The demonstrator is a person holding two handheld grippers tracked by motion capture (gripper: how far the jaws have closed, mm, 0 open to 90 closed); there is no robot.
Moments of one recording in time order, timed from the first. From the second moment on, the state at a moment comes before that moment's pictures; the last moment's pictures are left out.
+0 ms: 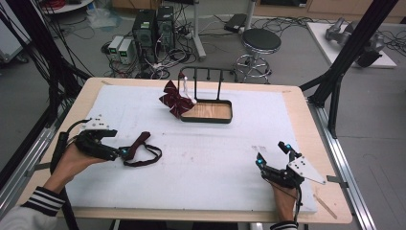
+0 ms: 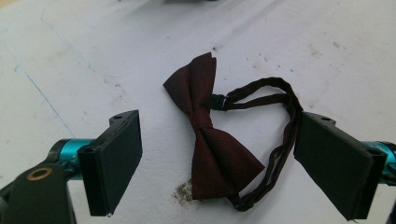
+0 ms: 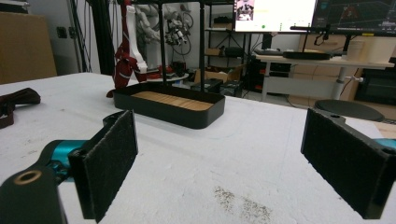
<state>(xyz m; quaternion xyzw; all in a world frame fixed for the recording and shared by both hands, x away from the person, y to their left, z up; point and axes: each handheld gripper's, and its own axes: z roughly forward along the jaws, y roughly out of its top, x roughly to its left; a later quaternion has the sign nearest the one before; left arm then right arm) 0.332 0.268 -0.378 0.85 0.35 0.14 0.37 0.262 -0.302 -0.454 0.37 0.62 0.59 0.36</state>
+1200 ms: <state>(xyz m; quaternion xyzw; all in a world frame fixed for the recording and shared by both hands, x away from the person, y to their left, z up) 0.363 0.251 -0.407 0.88 0.40 0.04 0.26 0.262 -0.303 -0.454 0.37 0.62 0.59 0.36</state>
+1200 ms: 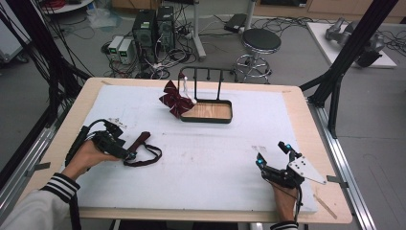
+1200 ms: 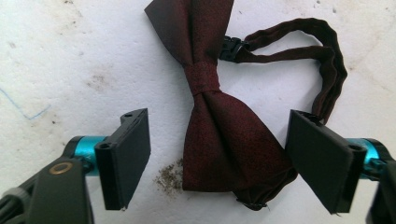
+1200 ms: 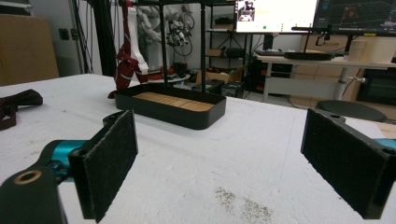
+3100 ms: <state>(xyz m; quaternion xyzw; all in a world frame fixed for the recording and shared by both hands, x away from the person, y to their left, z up) 0.346 0.227 -0.377 0.85 0.33 0.15 0.39 0.262 -0.302 -0.454 0.37 0.62 0.59 0.36</state>
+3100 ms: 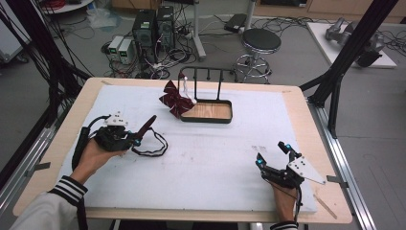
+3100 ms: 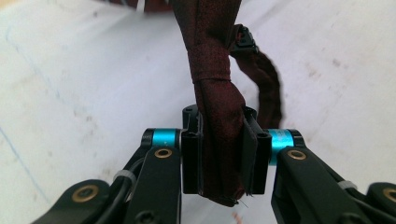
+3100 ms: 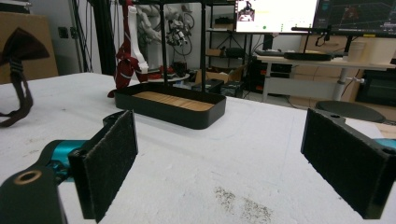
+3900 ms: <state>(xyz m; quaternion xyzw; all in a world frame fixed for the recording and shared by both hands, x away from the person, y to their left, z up) 0.355 0.179 -0.343 0.82 0.30 0.19 0.46 0.262 -0.302 -0.454 0.37 0.62 0.59 0.36</state>
